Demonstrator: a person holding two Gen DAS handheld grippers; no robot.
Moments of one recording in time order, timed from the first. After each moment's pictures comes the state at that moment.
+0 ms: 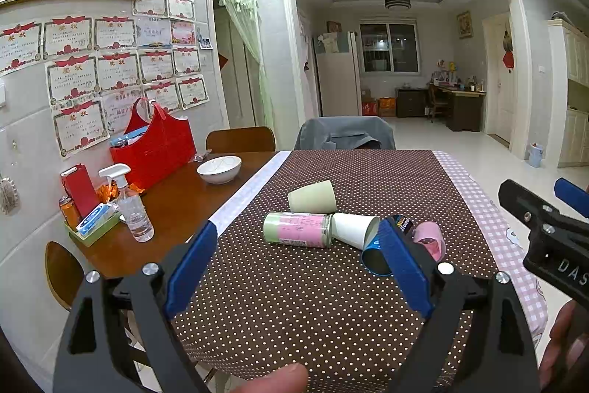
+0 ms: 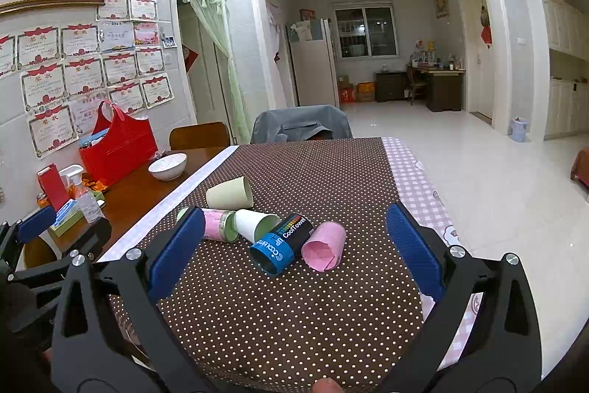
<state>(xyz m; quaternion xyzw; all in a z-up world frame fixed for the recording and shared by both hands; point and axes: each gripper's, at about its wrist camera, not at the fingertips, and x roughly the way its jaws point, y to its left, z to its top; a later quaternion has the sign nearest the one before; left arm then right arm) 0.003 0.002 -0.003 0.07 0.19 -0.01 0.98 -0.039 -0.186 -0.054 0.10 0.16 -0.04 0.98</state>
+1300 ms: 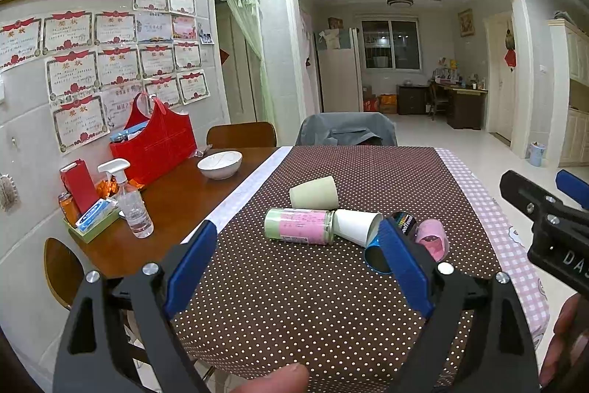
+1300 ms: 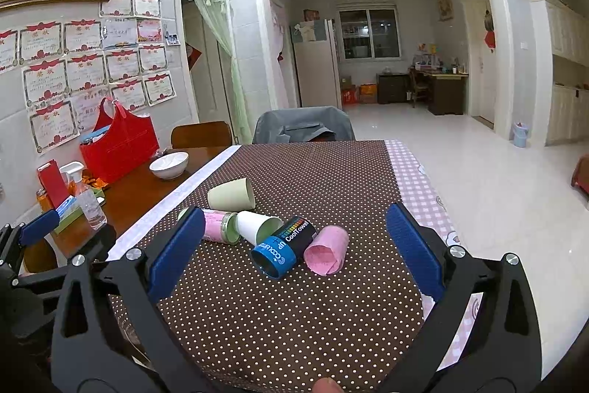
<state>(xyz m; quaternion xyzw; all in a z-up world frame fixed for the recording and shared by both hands) 0.008 0.010 -0.017 0.07 0.19 -0.01 0.98 -0.035 -0.179 -0.055 0.09 0.16 -0.04 0.98</state>
